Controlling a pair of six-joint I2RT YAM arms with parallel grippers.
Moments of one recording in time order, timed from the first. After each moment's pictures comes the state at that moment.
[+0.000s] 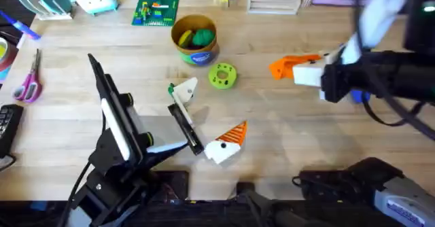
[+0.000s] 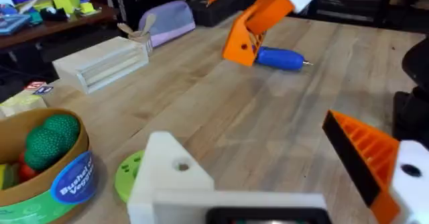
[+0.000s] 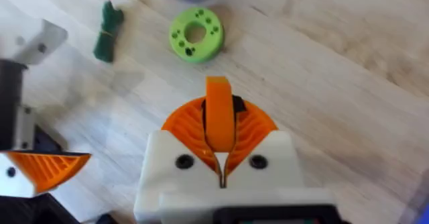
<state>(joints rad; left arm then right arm) -0.62 0.01 0.01 -0.05 0.39 0.06 0.39 0.84 0.85 -0.74 -0.25 -0.04</state>
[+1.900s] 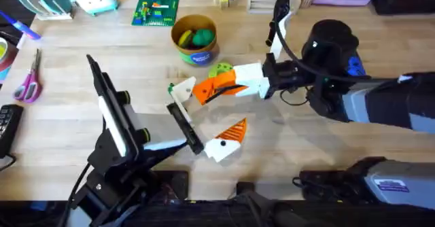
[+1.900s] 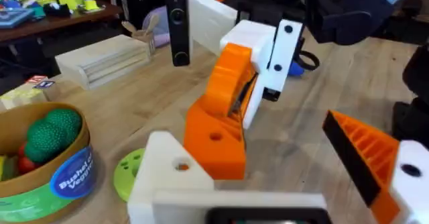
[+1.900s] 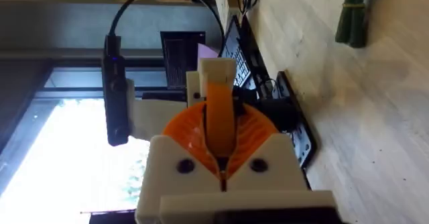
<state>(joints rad) -0.62 0.01 0.01 -0.04 0.37 0.01 0.47 1.48 0.49 0.82 -1.17 1.28</state>
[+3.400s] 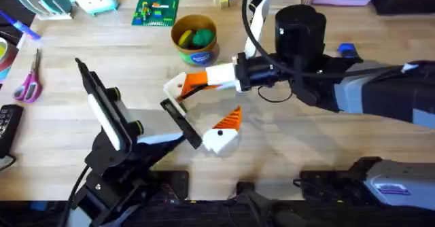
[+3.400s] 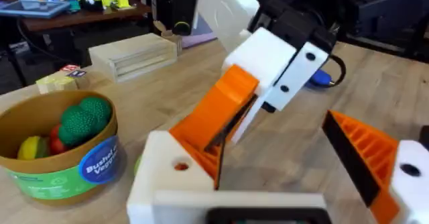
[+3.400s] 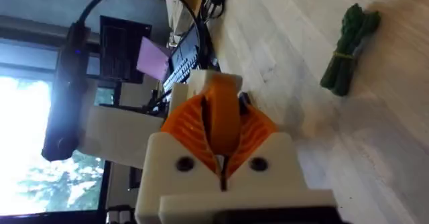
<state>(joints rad) -0.61 0.00 0.01 -0.02 0.28 -0.05 0.64 1.48 0.69 0.43 -0.96 0.87</state>
